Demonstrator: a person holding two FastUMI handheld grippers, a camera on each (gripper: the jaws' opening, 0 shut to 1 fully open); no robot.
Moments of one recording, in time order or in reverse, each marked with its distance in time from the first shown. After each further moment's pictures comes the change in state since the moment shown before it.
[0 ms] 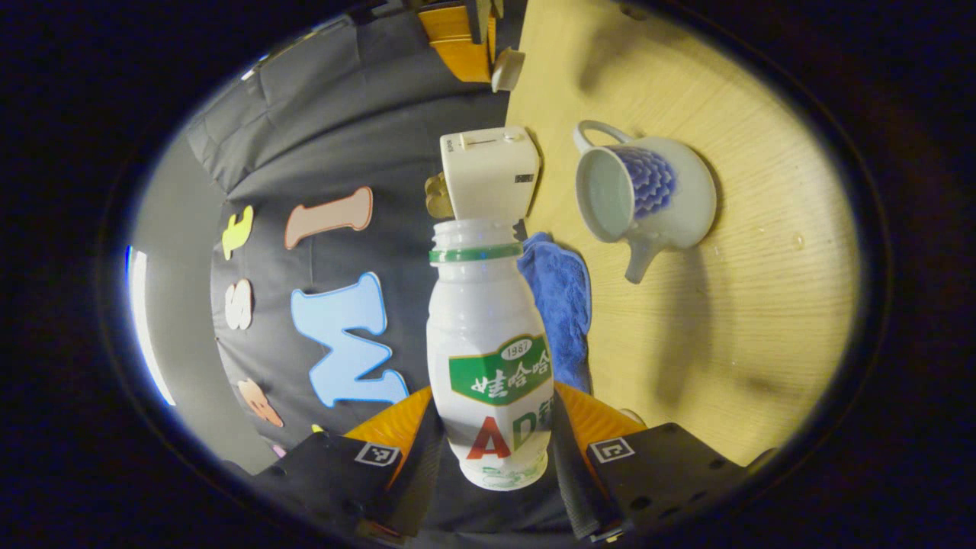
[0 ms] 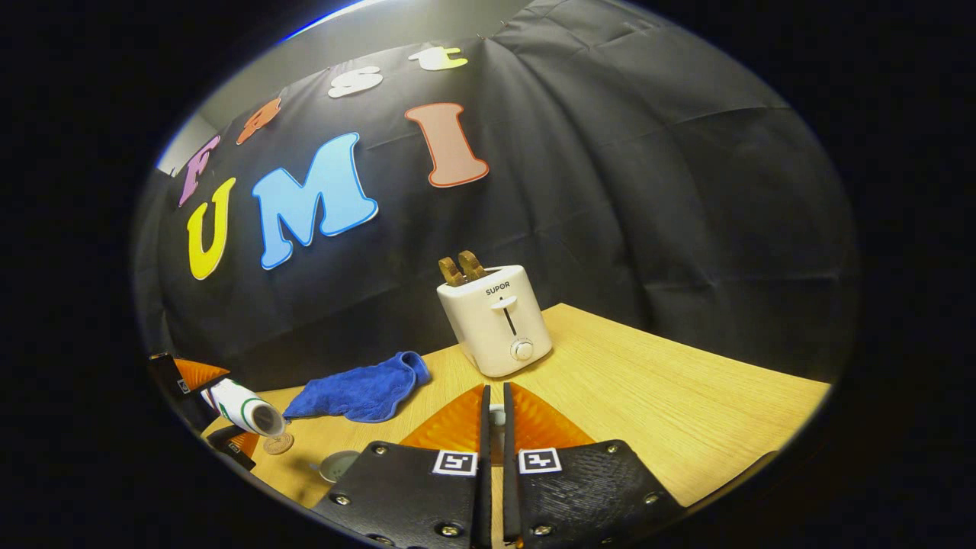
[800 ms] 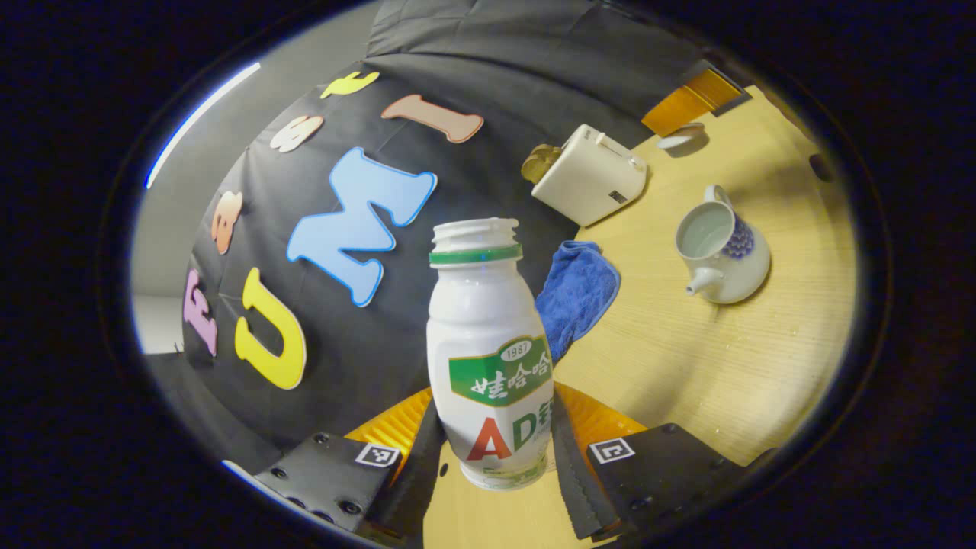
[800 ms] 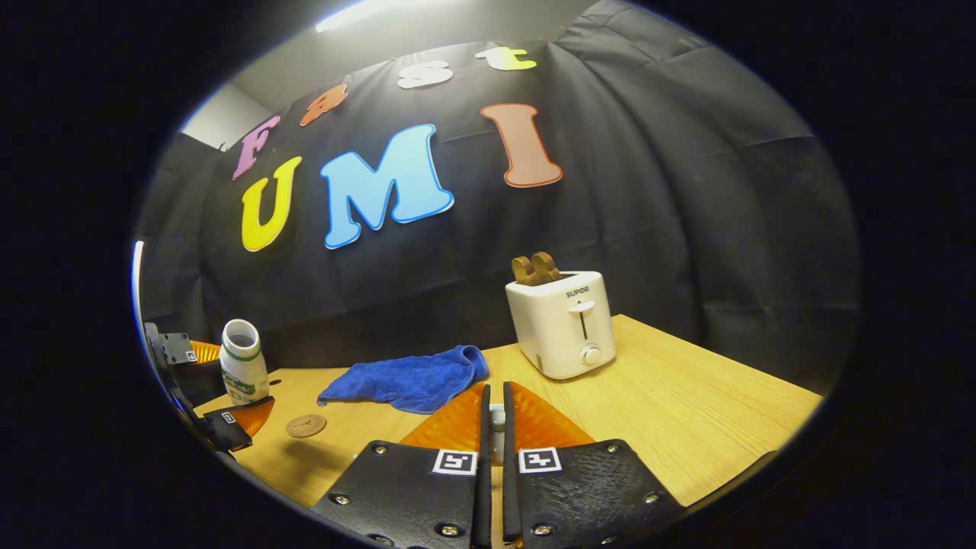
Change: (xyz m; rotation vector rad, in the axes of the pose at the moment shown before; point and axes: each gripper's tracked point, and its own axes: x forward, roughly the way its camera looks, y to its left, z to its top) left arm -0.016 -0.004 -0.068 -0.699 0.062 -0.035; right arm -0.014 0.076 -0.006 -0.135 -0.021 0.231
